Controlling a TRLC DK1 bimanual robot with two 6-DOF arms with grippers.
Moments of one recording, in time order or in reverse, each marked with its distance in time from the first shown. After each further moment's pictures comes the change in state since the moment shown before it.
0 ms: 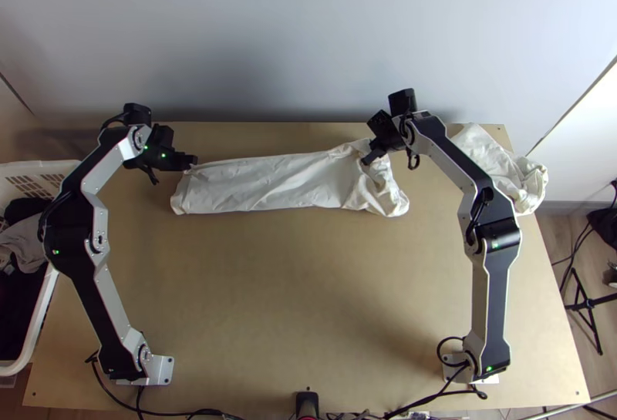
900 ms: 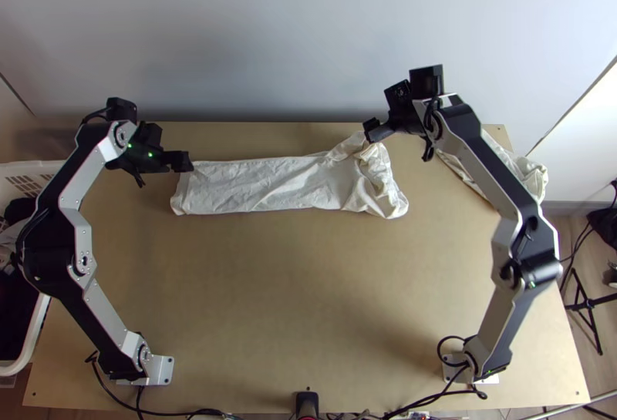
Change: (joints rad) left arm 0.003 -0.190 -0.073 -0.149 0.018 -0.019; right arm 0.045 -0.320 -0.084 0.006 0.003 0.252
